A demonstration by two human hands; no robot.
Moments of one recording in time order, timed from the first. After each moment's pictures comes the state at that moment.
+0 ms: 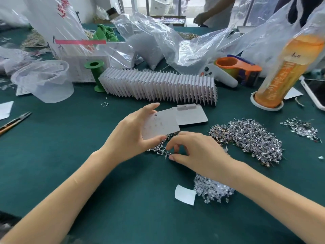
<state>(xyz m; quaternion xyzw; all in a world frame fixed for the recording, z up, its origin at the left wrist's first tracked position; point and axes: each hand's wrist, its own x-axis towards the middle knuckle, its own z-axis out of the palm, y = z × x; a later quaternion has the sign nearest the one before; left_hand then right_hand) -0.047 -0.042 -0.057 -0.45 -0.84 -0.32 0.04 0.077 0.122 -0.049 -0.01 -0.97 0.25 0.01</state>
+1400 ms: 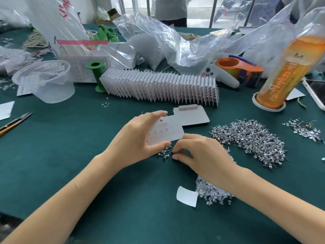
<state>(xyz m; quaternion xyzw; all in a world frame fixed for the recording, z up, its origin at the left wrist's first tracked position) -0.040 -0.041 -0.060 -0.47 -0.83 -0.30 0.05 0.086 0.121 -0.053 0.00 -0.97 0.23 0.09</state>
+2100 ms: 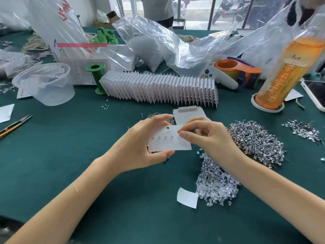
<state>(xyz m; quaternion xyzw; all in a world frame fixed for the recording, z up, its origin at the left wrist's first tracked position) -0.032 -0.043 -0.055 -0.50 -0.78 -0.37 -0.04 0.074 0.139 -0.045 -0.11 -0.79 0.59 0.15</state>
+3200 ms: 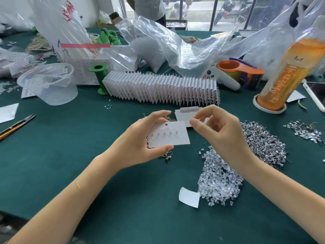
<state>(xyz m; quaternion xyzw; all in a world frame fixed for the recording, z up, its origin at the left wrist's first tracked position) -0.042 -0.046 -0.058 -0.47 -0.80 -0.37 -0.04 0.080 0.144 -0.035 -0.05 -0.80 0.54 0.26</state>
